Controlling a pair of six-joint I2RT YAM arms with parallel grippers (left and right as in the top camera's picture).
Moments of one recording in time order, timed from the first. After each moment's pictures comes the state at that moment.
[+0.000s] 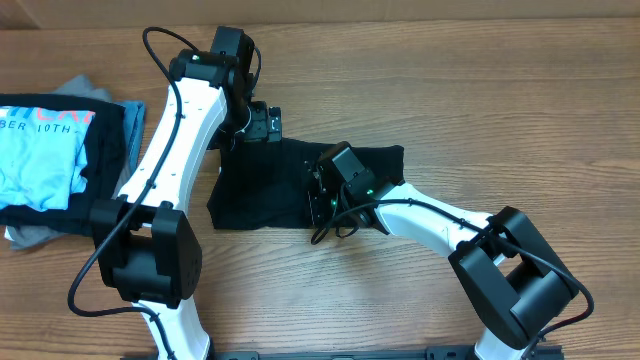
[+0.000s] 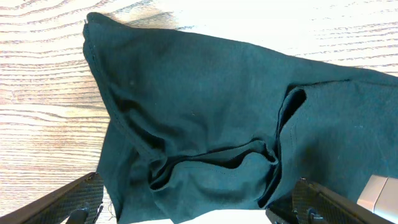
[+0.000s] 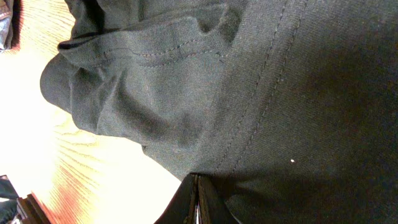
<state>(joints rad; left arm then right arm) -0.20 1.98 1.80 -1.25 0.04 -0.28 0.68 1.87 1.04 -0.22 -0.41 0.57</state>
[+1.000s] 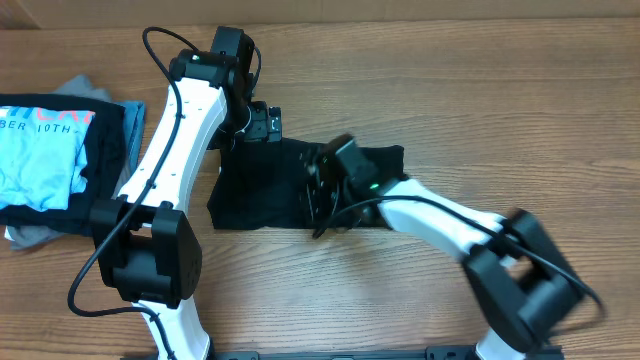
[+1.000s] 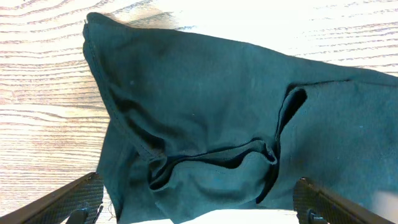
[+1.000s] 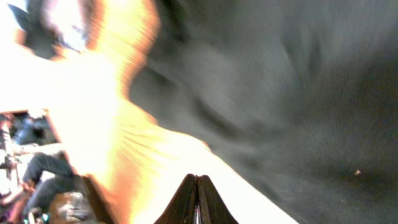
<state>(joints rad) -0.20 1.98 1.80 -1.25 0.04 -0.28 0.64 1.79 1.07 -0.20 -0.56 0.57</state>
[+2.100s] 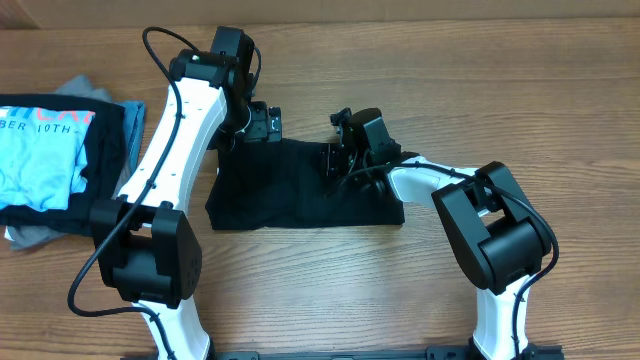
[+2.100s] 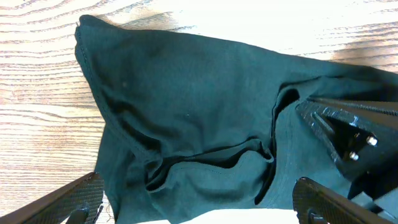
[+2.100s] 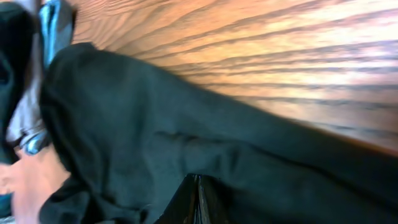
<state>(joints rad) -0.20 1.98 1.80 -1.25 0.04 -0.28 0.48 2.10 1.13 0.19 -0.52 0.57</state>
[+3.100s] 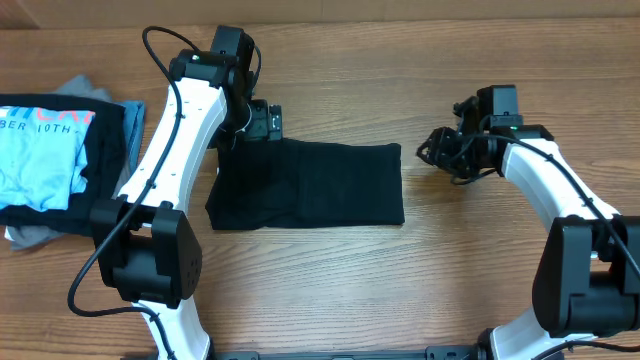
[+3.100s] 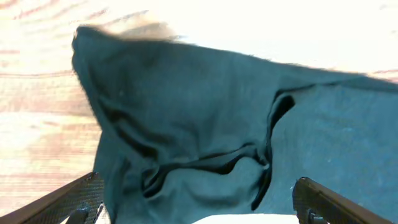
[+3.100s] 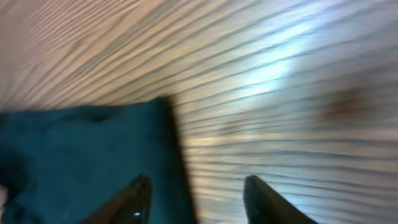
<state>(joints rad) -0.20 1.98 1.80 -1.22 0.05 -0.28 0.00 1.77 1.15 -0.59 -0.38 0.35</state>
